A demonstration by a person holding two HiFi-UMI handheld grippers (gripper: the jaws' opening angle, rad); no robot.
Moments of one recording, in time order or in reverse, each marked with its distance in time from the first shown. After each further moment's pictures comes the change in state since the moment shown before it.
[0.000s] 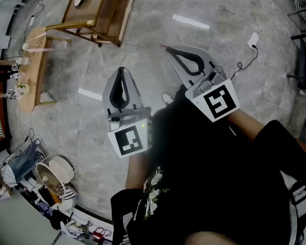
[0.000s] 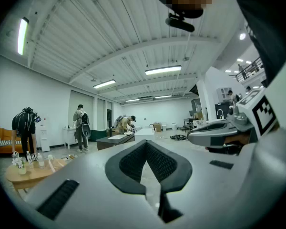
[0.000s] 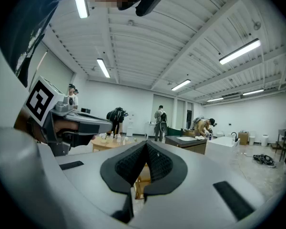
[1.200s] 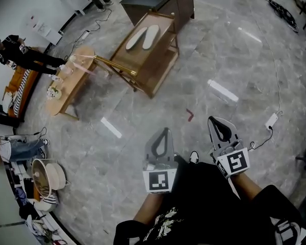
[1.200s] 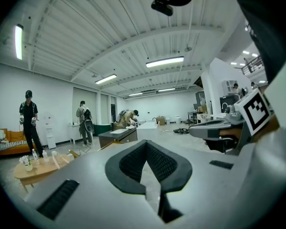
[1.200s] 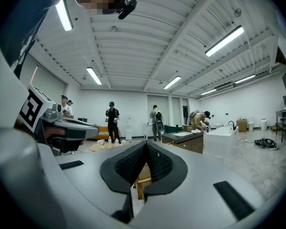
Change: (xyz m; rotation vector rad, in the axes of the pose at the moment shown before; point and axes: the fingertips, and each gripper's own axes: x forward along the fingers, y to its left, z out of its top) left arm 0.029 -0.067 -0.014 0.003 0.088 0.045; right arm -0.038 -0.091 -0.029 0.093 -0.030 -0.019
